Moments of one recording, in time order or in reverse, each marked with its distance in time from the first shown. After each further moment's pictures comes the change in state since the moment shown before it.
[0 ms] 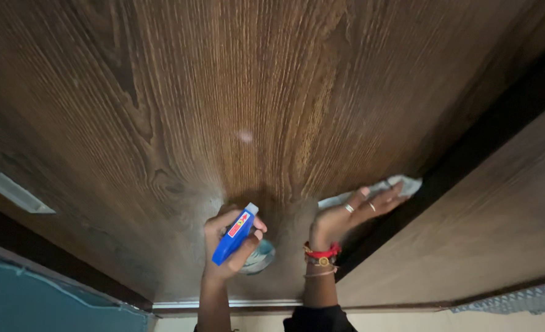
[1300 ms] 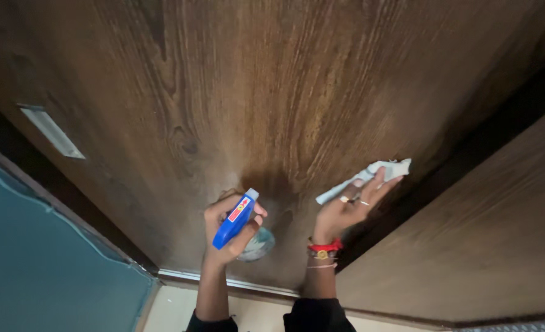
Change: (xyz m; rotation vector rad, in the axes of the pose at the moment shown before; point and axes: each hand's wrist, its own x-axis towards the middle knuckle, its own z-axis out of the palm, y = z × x) left_hand -0.031 0.033 0.018 0.148 0.159 0.018; right_hand -0.010 0.024 -0.021 0.295 -0.209 -0.136
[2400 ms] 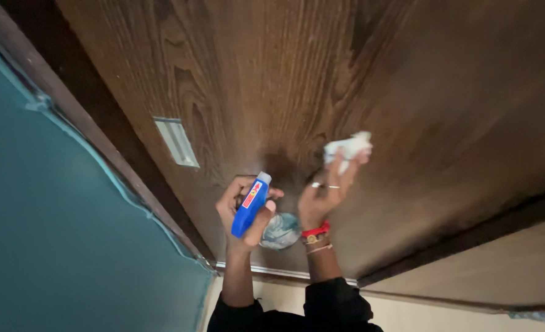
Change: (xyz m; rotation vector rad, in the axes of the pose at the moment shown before) left_hand 0.021 -0.040 -0.198 -0.280 0.161 -0.099; right_hand -0.176 -0.095 0.164 -0.123 -0.180 -0.222
